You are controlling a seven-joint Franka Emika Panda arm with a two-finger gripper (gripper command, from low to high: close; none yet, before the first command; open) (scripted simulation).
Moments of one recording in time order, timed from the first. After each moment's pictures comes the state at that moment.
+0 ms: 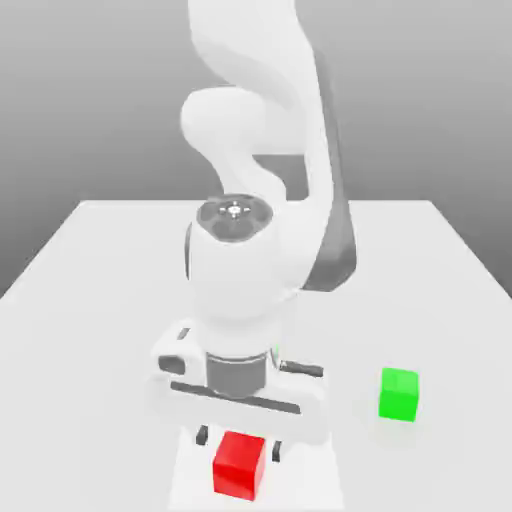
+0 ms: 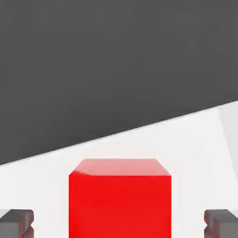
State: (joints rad) arm -0.08 0.34 0.03 -2.51 -0.03 2.85 1.03
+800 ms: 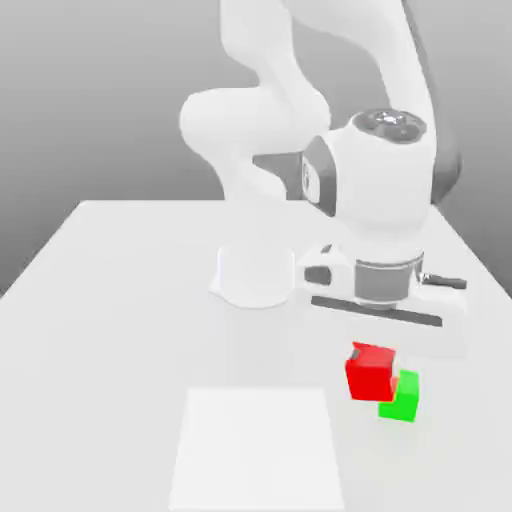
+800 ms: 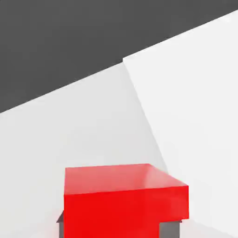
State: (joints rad) arm 0.22 -0.05 0.21 -2.71 0.10 2.67 1.56
